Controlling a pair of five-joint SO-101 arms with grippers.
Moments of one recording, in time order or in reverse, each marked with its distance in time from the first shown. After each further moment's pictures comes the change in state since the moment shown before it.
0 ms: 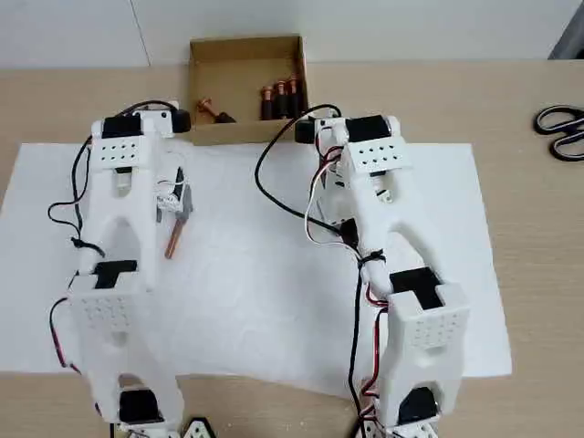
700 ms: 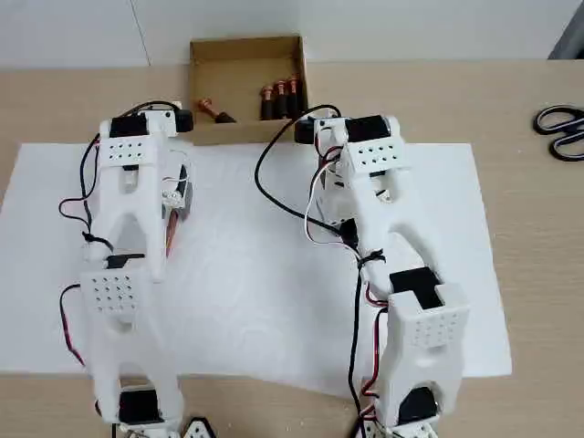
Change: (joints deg) left arm 0.1 11.6 -12.6 0.2 -0.2; right arm 0.0 0.0 0.0 0.0 0.0
